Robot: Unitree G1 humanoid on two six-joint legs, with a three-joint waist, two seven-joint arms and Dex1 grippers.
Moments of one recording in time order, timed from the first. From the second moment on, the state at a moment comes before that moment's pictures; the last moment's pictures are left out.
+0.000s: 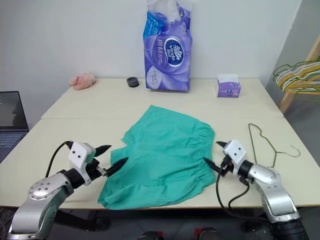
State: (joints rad) left arm 0.11 0.68 0.18 -0.27 -0.39 0.37 -0.78; right arm -0.01 -0.63 0.06 -0.25 0.23 0.21 0.82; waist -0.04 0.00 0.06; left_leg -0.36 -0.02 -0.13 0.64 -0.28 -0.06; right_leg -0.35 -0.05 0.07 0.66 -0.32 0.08
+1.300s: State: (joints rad) left arm 0.16 0.90 0.02 -0.22 -0.28 0.30 -1.13; right arm -0.17 -0.75 0.30 -0.08 -0.06 -0.13 1.04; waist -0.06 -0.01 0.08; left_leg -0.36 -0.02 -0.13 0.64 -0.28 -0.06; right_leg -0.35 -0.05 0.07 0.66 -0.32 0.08
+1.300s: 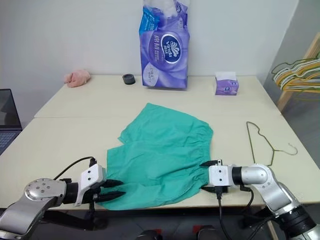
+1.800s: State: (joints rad) left arm 0.15 1.02 -0.03 -0.40 -0.39 0.49 -1.29; right arm -0.20 -0.91 0.29 -0.11 0.08 -0.11 1.31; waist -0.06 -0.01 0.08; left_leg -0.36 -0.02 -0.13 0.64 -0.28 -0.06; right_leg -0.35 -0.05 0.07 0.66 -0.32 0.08
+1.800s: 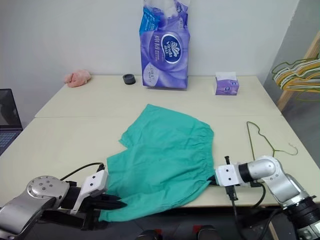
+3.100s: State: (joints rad) left arm -0.30 0.78 -0.11 -0.36 -0.47 0.46 -1.15; right arm -0.05 -0.58 -0.34 -0.16 0.26 0.86 0.39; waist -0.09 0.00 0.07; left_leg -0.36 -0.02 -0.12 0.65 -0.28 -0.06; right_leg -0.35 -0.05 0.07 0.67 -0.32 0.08
